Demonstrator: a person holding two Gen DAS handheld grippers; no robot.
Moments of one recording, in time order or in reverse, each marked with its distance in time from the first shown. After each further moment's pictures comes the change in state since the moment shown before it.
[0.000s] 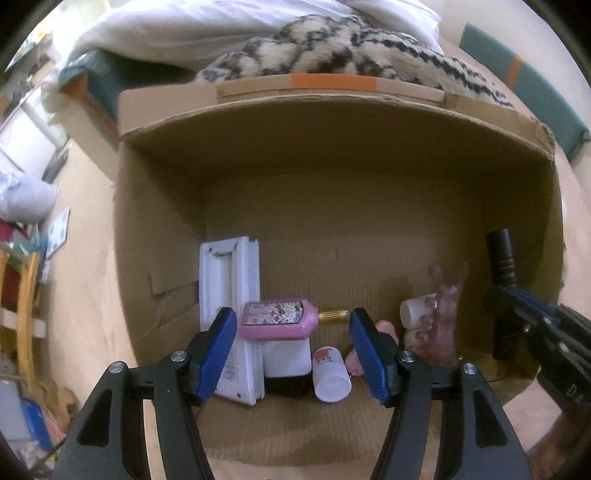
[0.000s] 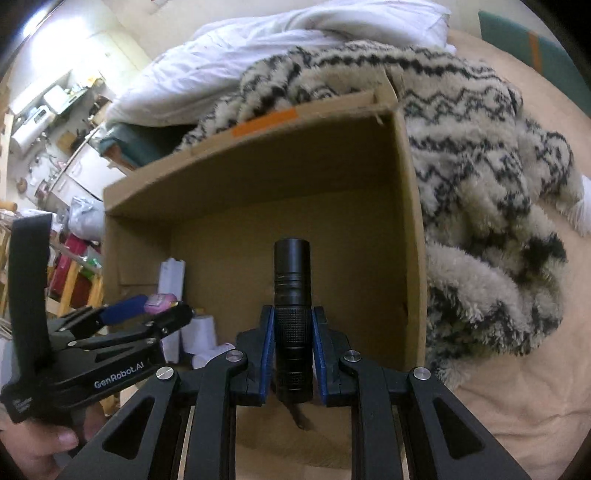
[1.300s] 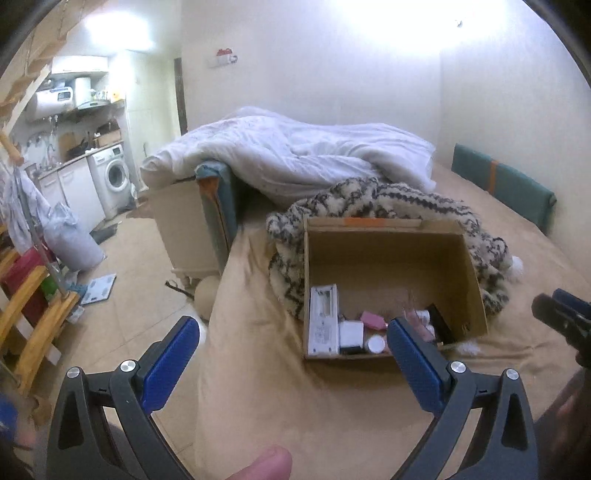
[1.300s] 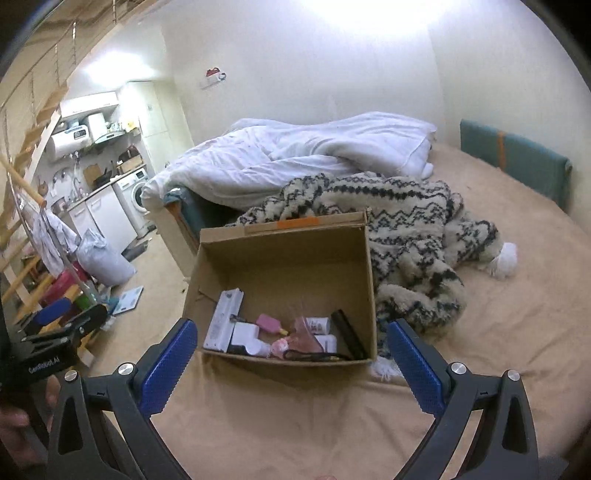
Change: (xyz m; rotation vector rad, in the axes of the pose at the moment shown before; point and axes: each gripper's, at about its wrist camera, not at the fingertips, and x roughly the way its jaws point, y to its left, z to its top) left arm -0.186 0.080 -0.176 -0.149 -0.577 0.041; right arm -0.169 0.058 -0.128 -0.156 -0.466 -0.072
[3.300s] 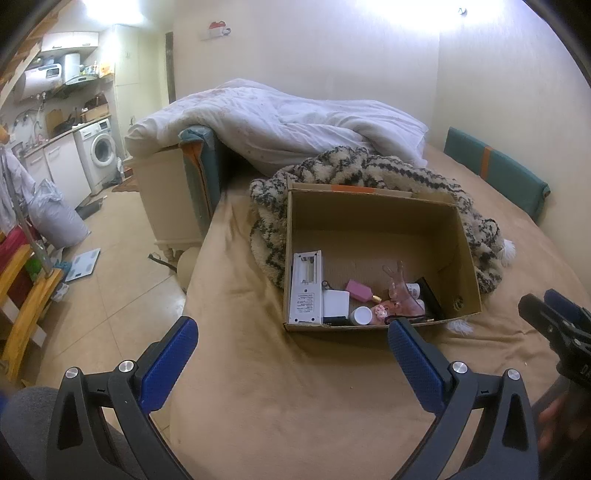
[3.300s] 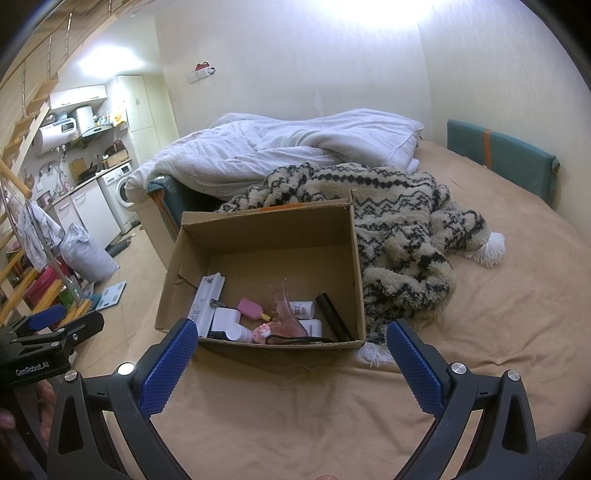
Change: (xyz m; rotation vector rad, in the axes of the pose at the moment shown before) left arm 0.022 -0.010 -0.016 -0.042 0.098 -0.047; right arm 0.016 -0.003 -0.020 0.003 0.016 -0.074
